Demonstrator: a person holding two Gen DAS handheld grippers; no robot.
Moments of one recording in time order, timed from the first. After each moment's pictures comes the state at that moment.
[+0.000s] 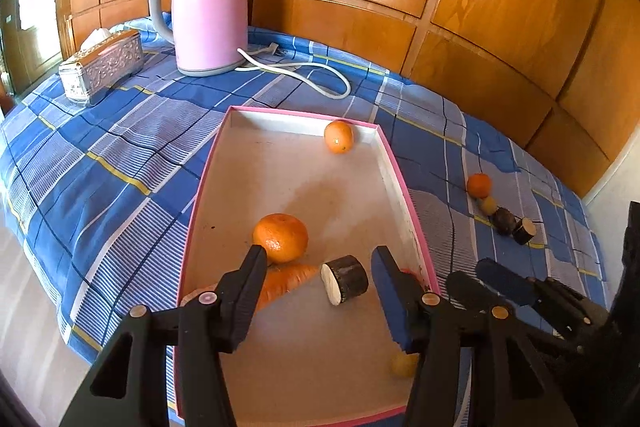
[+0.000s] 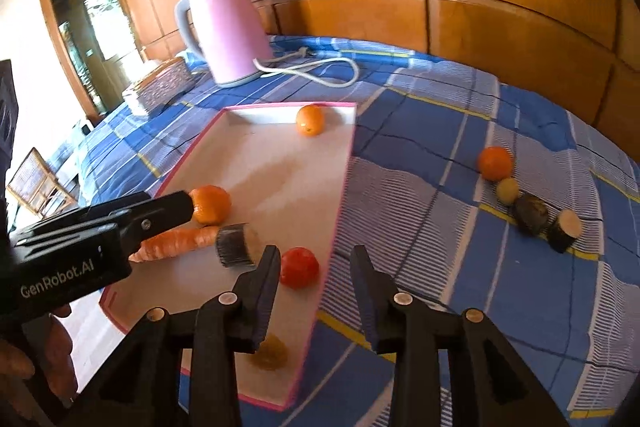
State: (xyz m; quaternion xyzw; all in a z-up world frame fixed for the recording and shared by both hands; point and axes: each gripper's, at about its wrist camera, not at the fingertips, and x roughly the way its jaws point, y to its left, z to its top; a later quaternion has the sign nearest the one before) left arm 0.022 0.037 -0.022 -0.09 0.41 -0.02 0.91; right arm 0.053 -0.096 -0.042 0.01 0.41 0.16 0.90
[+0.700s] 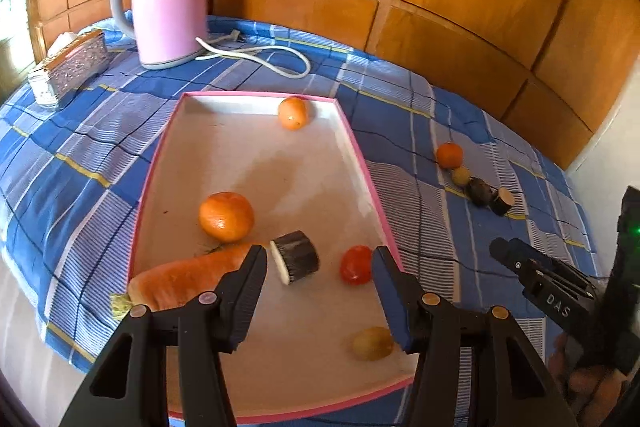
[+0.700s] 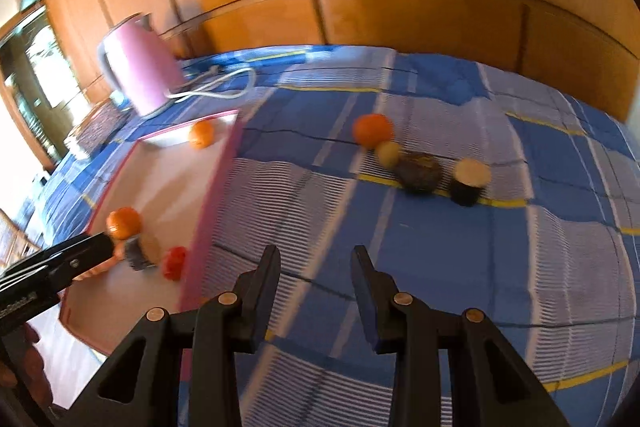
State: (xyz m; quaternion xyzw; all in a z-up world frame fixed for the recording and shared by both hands) left arm 0.020 0.004 -0.028 -0.07 0.43 -0.07 0.90; right arm 0.046 -0.194 -0.054 0.08 0.42 0.04 0.90
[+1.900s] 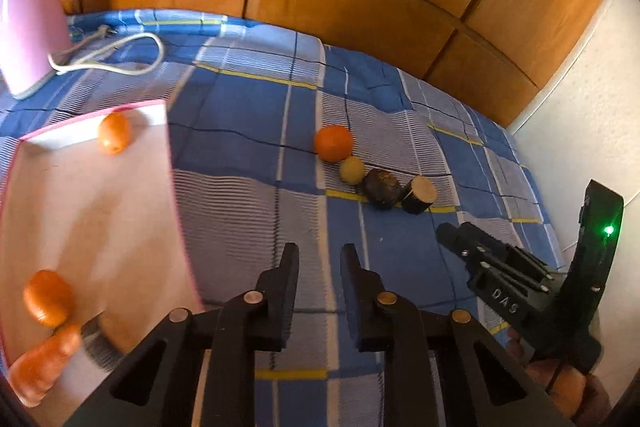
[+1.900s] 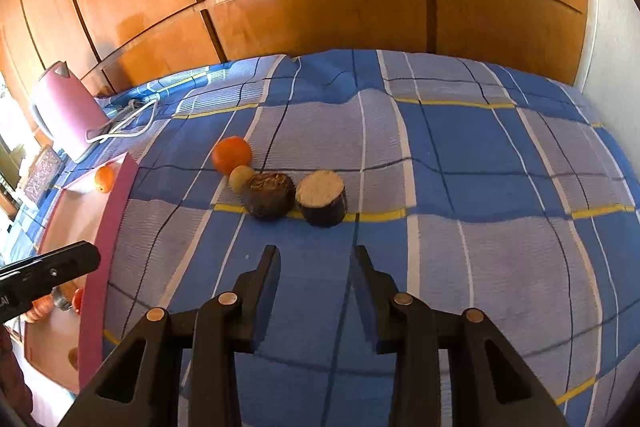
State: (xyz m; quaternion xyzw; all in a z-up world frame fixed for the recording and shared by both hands) left arm 0.098 -0.111 -0.036 -0.07 0.48 -0.21 0.85; right arm 0.068 -0.275 -0.063 0.10 0.42 -0.04 0.90
